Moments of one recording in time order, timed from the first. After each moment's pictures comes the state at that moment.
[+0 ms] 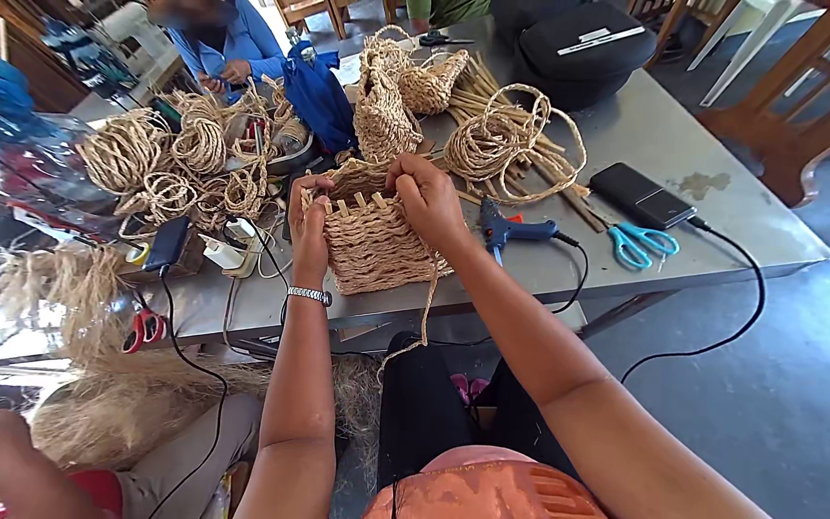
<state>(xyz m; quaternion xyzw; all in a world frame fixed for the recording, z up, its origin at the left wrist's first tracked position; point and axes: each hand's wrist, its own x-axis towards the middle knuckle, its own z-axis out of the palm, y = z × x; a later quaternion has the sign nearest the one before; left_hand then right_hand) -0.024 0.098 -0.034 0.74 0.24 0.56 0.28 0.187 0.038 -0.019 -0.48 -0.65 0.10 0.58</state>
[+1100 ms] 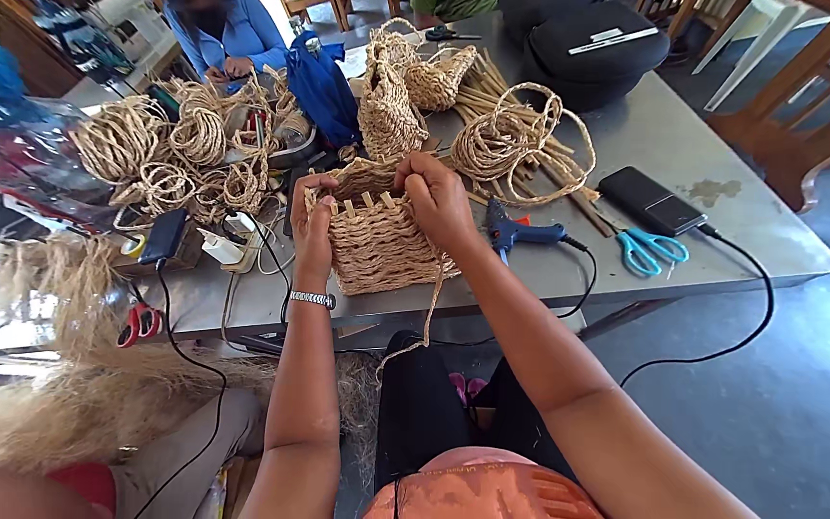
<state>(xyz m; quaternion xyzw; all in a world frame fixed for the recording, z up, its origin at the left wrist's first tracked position) -0.025 0.091 -0.035 0.73 0.24 0.57 0.29 0.189 0.037 -0.018 -0.47 -0.66 0.09 0.58</state>
